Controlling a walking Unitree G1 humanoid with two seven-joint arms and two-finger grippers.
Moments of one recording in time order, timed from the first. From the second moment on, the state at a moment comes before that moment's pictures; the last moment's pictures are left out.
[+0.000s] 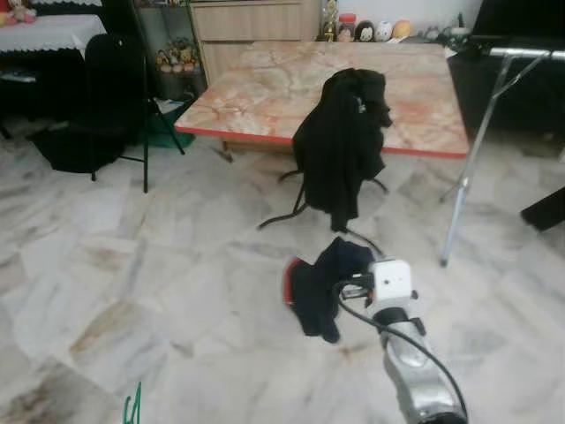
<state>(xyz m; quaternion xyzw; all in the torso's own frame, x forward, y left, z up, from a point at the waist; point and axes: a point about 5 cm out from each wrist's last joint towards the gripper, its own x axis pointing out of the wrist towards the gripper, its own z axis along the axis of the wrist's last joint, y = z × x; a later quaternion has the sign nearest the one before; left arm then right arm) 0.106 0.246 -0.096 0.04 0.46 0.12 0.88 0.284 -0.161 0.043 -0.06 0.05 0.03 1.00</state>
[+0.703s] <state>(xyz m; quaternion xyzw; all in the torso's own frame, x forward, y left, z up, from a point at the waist) 0.114 0.238 -0.095 0.04 0.45 0.09 0.89 0.289 -0.164 0.046 -0.06 0.05 0.02 1.00</state>
